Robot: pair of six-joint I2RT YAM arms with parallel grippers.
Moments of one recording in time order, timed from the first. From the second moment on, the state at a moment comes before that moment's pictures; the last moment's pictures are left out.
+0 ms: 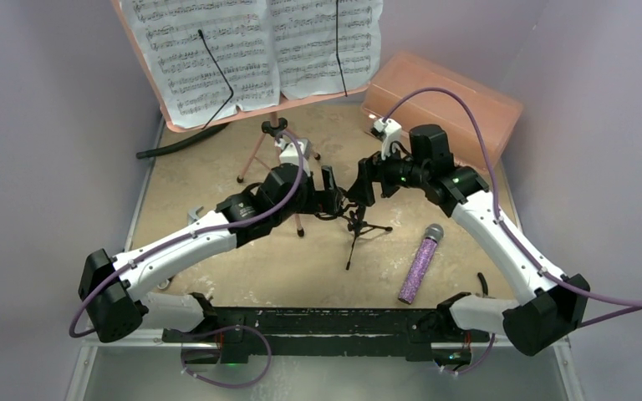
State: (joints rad) left arm -0.93 1.28 1.07 -0.32 -0.32 -0.65; right arm 0.45 1.24 1.20 -0.53 -0.52 0.06
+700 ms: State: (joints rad) left arm -0.84 1.36 1.10 -0.21 -0.12 -0.75; right arm 0.45 1.13 1.20 -0.62 -0.16 0.30
